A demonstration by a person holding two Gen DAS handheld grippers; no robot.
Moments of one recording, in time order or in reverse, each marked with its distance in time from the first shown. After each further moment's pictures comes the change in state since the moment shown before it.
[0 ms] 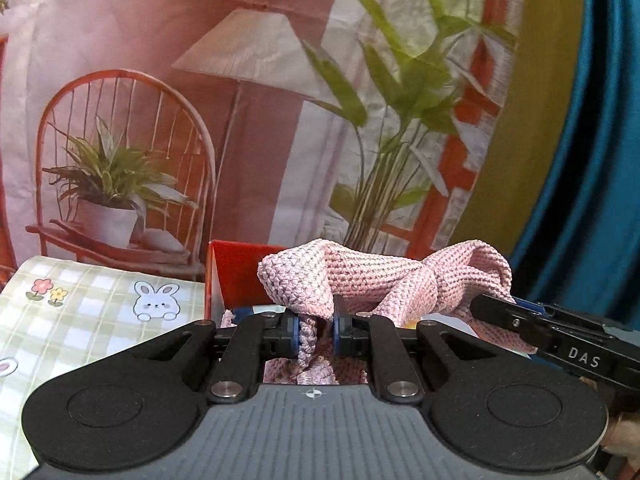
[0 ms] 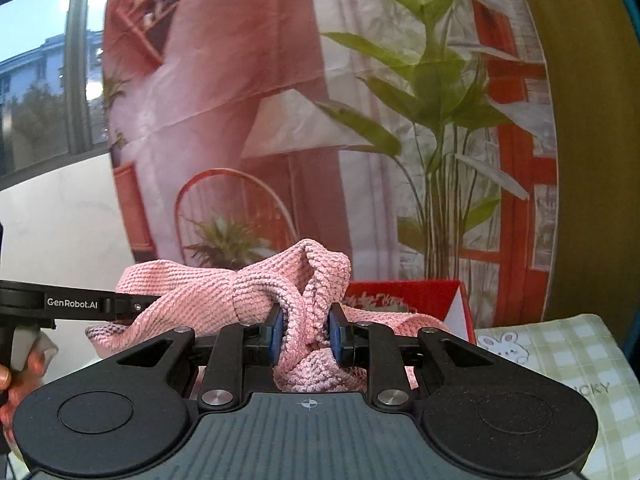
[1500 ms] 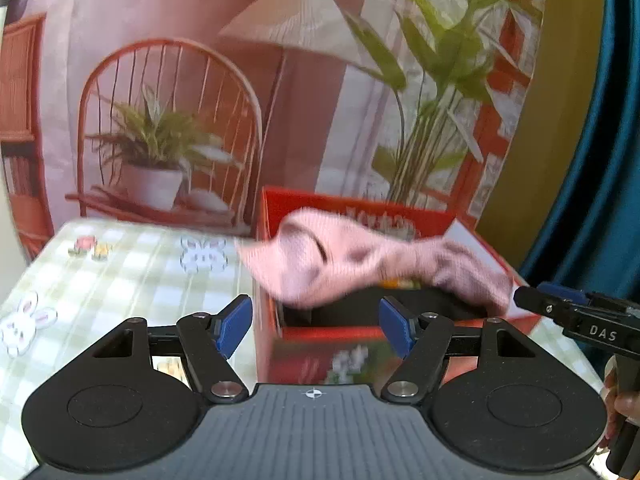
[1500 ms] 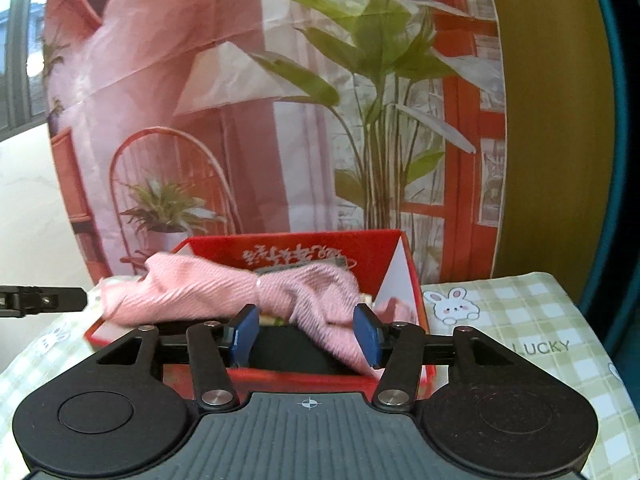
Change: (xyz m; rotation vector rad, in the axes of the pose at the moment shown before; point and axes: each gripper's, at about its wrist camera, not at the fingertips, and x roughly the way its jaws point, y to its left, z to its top) left arm -0.030 0.025 -0.051 -0.010 0.055 0.096; right arm 0.007 -0.012 -0.031 0.013 0.103 -0.172
